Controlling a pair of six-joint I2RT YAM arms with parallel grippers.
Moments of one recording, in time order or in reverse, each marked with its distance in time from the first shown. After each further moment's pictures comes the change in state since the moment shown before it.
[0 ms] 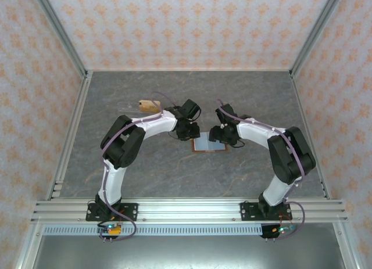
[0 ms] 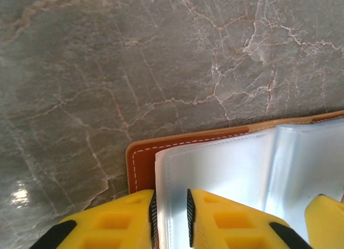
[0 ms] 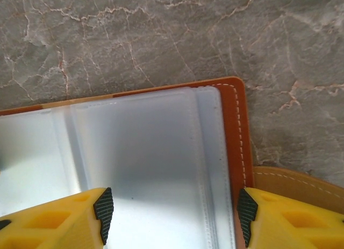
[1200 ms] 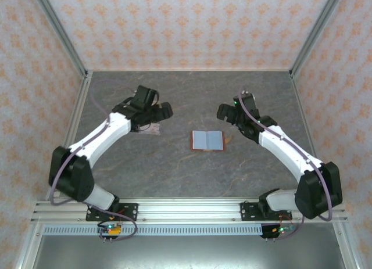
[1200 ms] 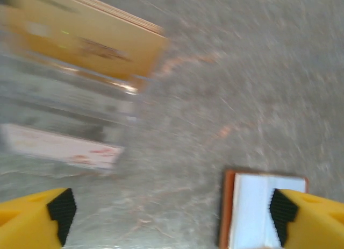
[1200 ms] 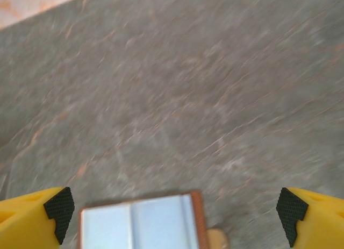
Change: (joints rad) left arm 0.264 -0.623 -0.289 -0.051 -0.265 0.141; right arm -0.061 -0.389 -0.006 0.087 0.267 0.010
